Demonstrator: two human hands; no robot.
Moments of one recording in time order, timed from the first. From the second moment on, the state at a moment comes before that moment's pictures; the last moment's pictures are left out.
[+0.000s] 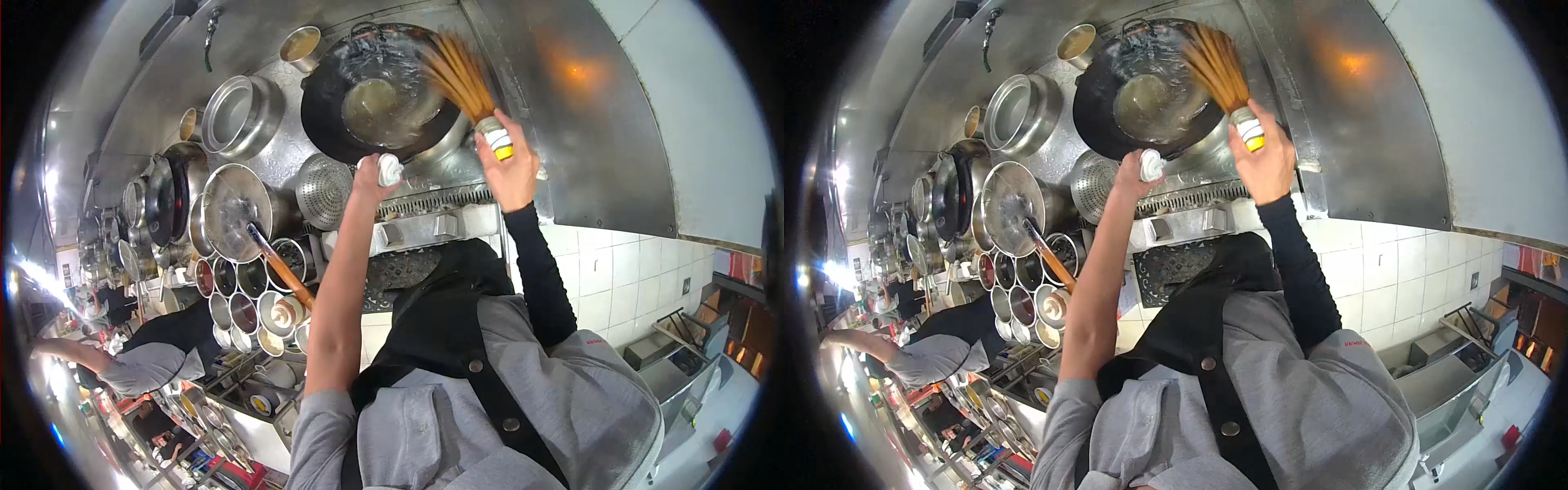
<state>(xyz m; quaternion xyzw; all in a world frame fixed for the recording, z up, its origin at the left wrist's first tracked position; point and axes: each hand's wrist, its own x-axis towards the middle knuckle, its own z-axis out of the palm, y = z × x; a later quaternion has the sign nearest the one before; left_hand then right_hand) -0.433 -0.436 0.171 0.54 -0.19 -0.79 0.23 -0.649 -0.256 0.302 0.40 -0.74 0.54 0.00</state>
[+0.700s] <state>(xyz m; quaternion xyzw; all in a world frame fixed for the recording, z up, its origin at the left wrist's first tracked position) -0.359 -0.389 0.237 0.68 -0.43 -0.47 0.35 -0.590 -0.267 0.262 0.31 -0.64 0.58 -0.40</state>
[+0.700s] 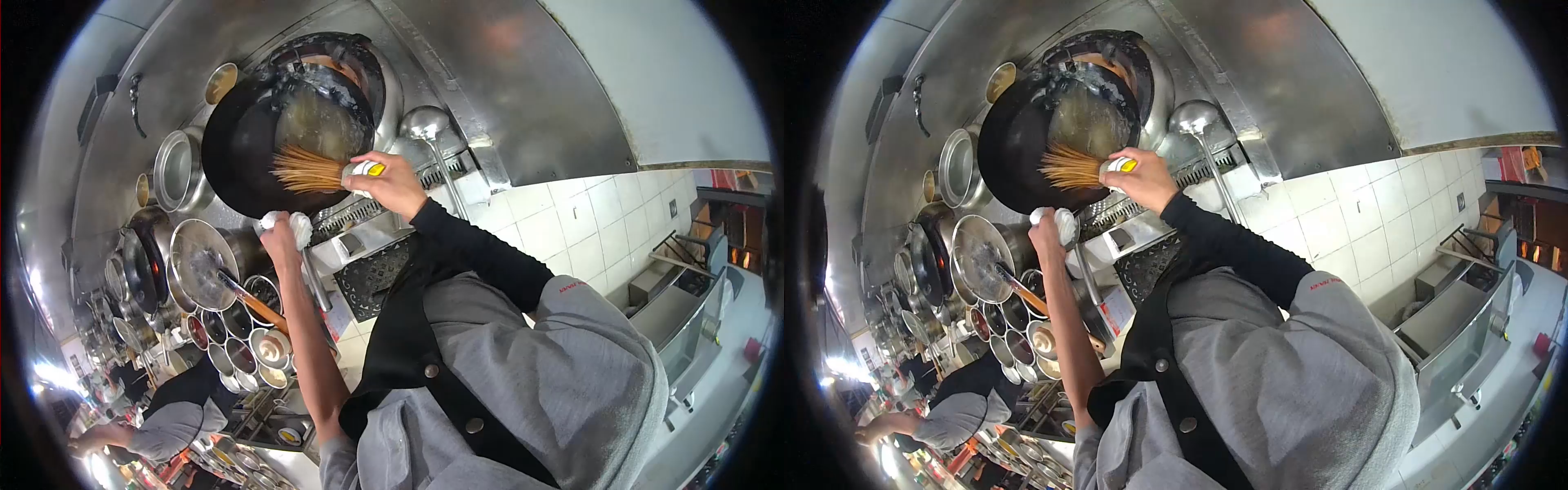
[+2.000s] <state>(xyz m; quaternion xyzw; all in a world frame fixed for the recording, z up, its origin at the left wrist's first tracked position) -0.382 -0.386 0.262 0.66 -0.59 -0.31 0.35 -0.580 -0.275 0.275 0.56 -0.63 0.46 -0.28</state>
